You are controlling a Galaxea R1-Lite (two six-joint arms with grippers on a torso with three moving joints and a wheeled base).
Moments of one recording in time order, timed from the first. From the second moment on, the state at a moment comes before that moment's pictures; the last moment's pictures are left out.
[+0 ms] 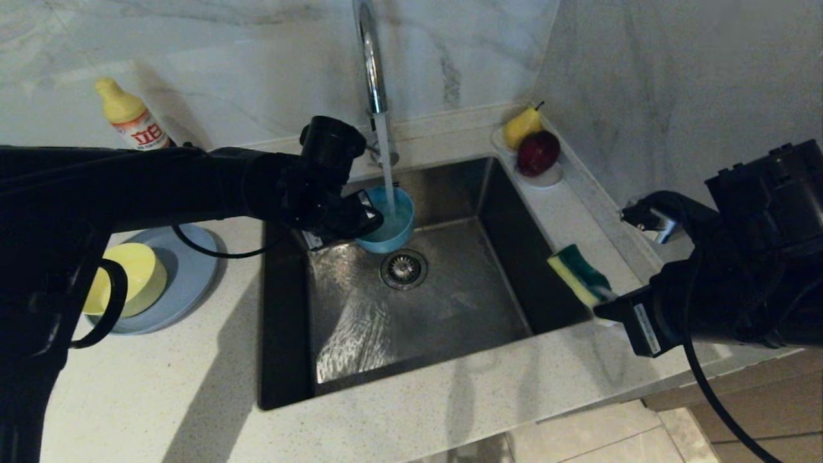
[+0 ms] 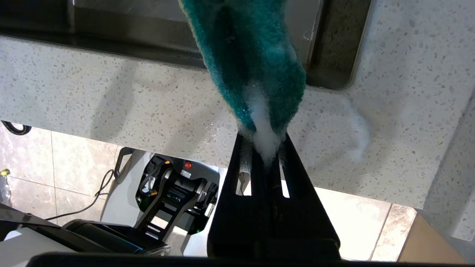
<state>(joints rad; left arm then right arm) -0.45 2.14 -1.88 0.35 0.32 -0.69 0.55 1.46 -1.12 0.30 -0.12 0.08</state>
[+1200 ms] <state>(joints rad) -0.47 2.15 -1.88 0.35 0.33 -0.70 0.55 1.45 -1.11 0.31 -0.11 0.08</state>
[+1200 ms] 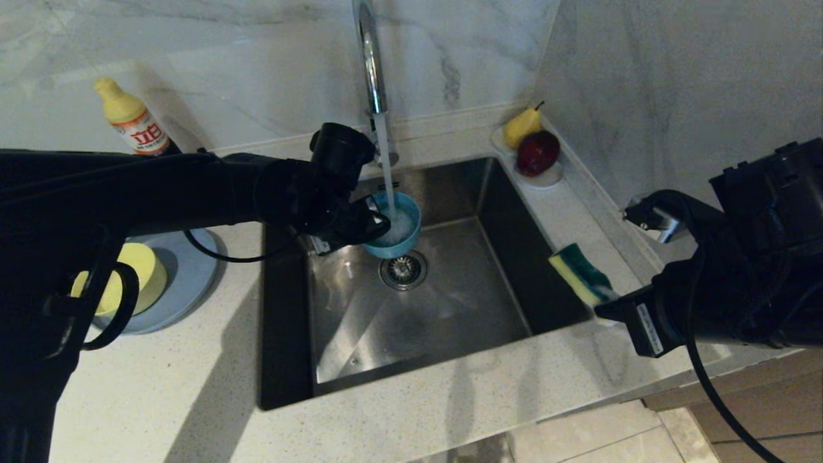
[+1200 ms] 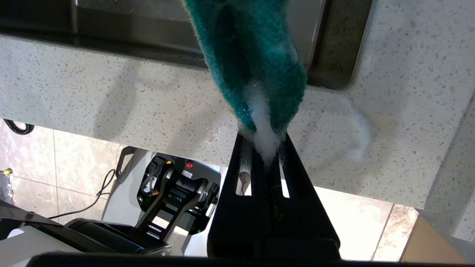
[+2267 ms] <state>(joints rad) -0.47 2.02 -1.77 0.31 0.50 -0.68 0.55 1.45 -1.11 0.31 -0.11 0.09</state>
